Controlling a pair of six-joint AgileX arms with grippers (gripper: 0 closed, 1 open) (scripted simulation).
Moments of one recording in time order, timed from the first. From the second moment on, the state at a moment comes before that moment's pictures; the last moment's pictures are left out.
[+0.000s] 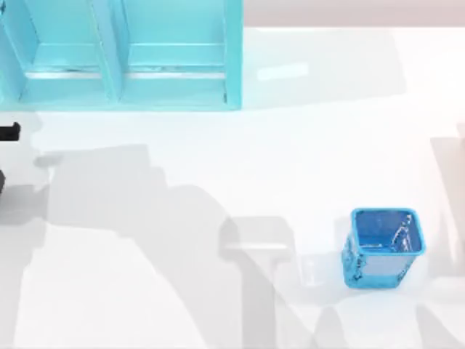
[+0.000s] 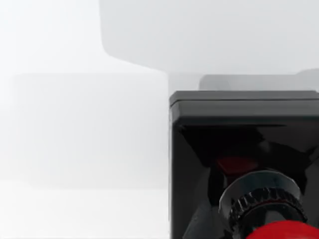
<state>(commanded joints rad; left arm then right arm) 0.17 2.03 1.53 -1.05 0.00 0.18 0.00 0.00 0.00 0.00 0.00 0.00</state>
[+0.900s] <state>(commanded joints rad) -0.16 1.96 1.89 -1.50 0.00 -0.13 0.00 0.00 0.00 0.00 0.00 0.00</state>
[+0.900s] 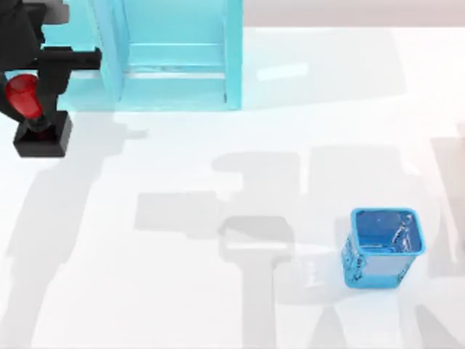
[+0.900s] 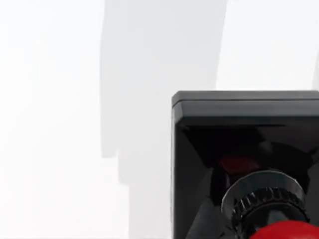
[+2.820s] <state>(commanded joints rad) -0.91 2.34 2.21 -1.45 0.01 -0.88 0.00 0.00 0.00 0.00 0.00 0.00</state>
